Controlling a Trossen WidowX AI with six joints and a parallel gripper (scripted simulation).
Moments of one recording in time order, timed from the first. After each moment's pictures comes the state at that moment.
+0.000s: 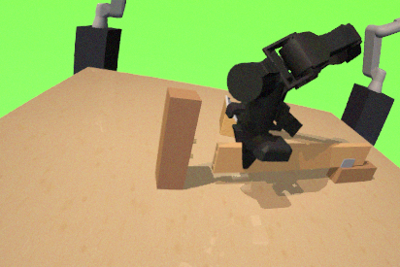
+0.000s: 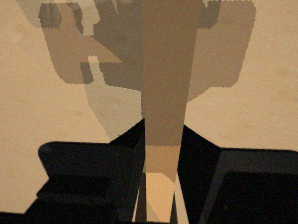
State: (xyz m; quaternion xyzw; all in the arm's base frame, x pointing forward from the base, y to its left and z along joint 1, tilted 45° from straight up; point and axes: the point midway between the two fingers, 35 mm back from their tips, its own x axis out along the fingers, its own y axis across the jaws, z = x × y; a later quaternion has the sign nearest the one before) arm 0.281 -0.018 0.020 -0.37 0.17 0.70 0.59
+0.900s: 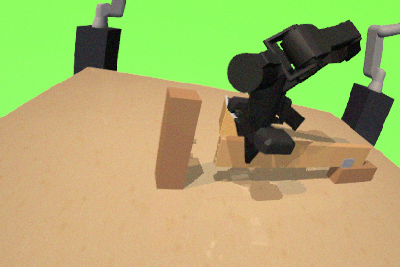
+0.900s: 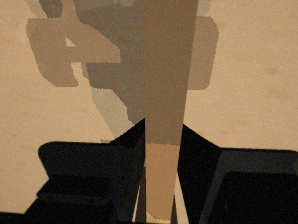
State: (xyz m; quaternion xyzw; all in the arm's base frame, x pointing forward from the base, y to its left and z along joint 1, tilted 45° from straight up) arm 0.281 -0.027 0.030 -0.37 0.17 0.70 0.59
